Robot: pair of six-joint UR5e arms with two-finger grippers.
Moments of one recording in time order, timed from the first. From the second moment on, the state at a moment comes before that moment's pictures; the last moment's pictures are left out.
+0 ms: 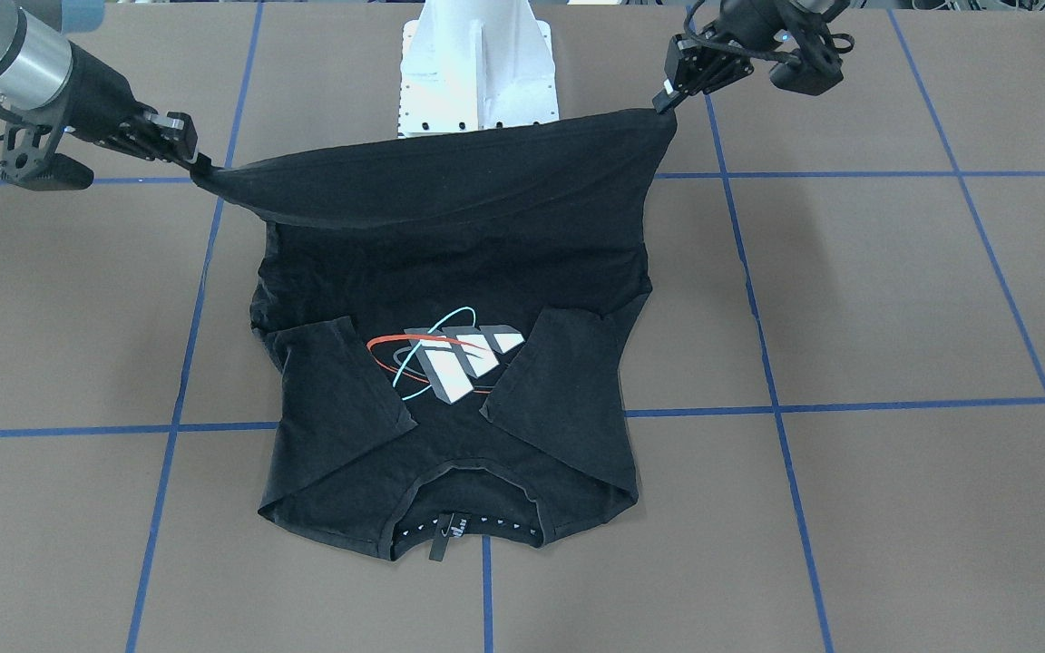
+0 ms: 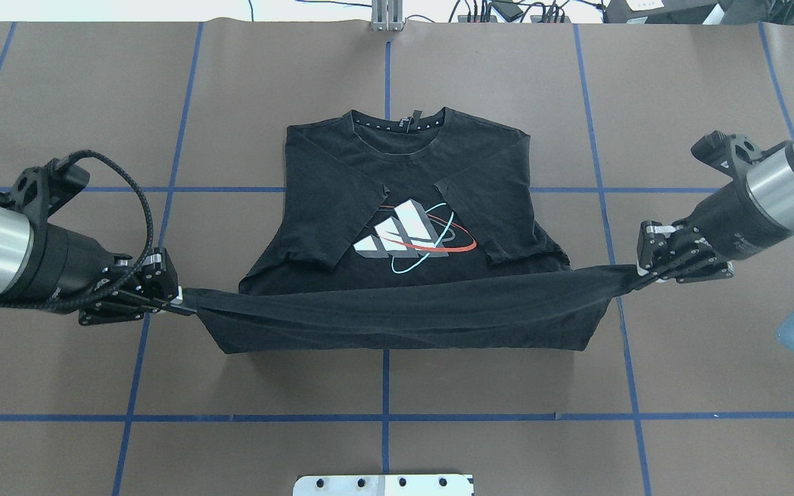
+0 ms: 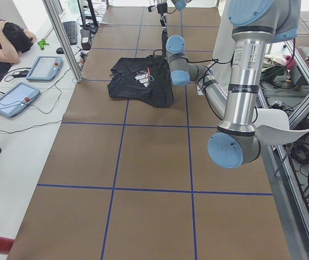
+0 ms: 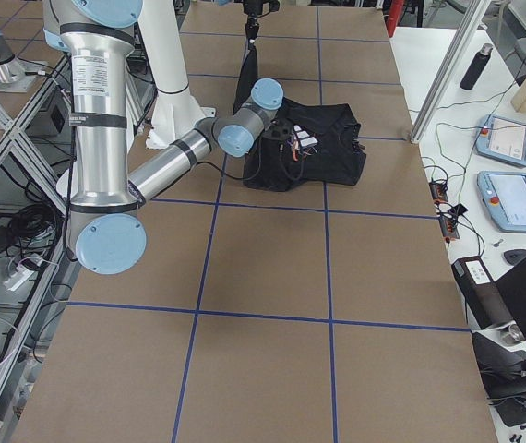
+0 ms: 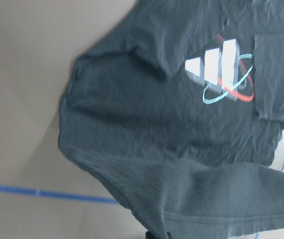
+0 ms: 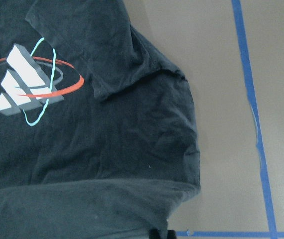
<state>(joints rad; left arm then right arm) -0.72 -1.70 -2.22 -2.03 -2.23 -1.67 0.93 -1.48 2.06 -1.33 2.52 1.26</state>
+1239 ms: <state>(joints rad) -0.86 -2.02 -1.72 -2.11 -2.21 -1.63 1.09 -1.09 1.54 -1.32 2.56 1.16</state>
